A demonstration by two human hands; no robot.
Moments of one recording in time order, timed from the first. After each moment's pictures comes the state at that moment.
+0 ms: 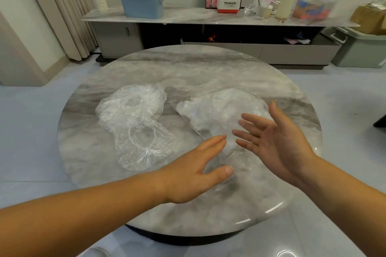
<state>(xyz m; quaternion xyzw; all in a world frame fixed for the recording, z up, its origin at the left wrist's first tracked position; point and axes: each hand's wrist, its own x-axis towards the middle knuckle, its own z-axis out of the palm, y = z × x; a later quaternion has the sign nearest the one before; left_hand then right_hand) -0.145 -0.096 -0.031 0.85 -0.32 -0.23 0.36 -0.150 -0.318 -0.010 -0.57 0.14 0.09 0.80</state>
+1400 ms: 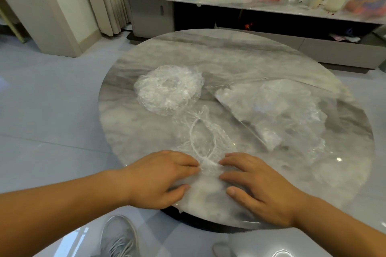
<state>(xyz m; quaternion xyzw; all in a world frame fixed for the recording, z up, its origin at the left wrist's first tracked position) -0.157 0.051 -0.081 0.88 -0.44 -0.08 0.16 -0.179 -0.244 -0.079 -0.93 -0.32 0.11 0.15</state>
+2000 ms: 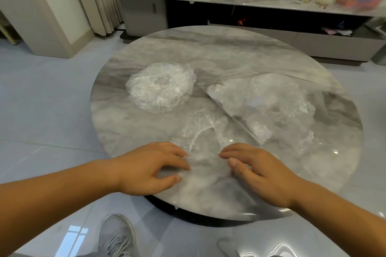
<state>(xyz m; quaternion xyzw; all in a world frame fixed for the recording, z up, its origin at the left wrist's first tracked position) -0.145 0.053 -0.076 0.88 -0.39 -0.15 0.22 -0.176 -0.251 -0.061 -0.91 -0.23 0.10 0.31</state>
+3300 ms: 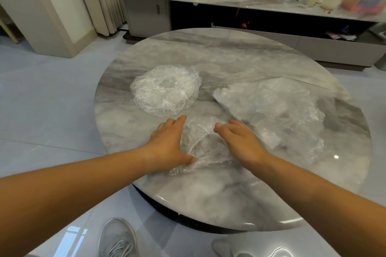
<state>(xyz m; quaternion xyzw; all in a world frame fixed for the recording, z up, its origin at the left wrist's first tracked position) -0.101 0.015 -0.076 0.95 -0.10 -0.16 0.24 -0.112 -0.189 -0.059 -0.88 0.01 0.13 0.45</state>
